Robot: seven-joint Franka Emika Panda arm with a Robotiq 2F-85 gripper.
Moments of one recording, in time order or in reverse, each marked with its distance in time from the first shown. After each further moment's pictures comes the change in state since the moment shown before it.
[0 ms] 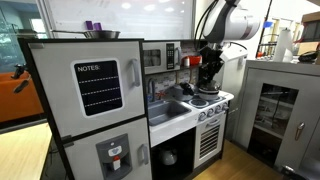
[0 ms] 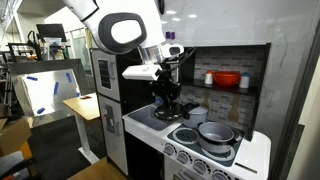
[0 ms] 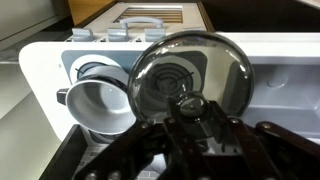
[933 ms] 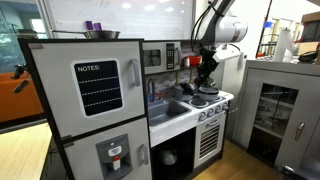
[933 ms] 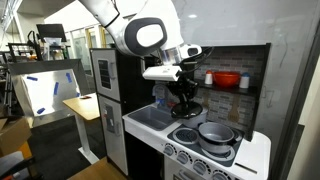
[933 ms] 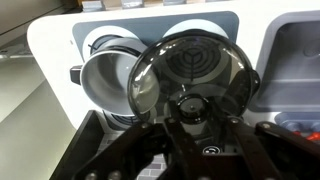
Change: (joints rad) arm -0.016 0.154 -0.010 0.202 0.017 -0.017 0.033
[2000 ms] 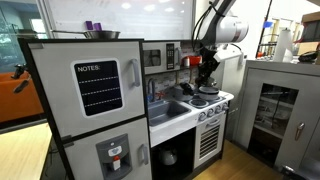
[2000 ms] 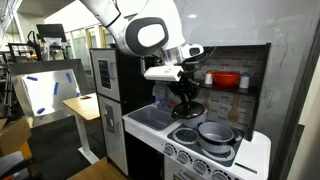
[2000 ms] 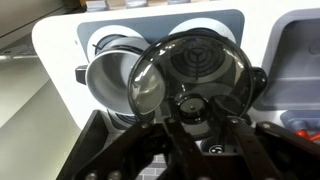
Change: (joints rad) arm -0.011 0.006 0.000 0.008 0.000 0.002 0.000
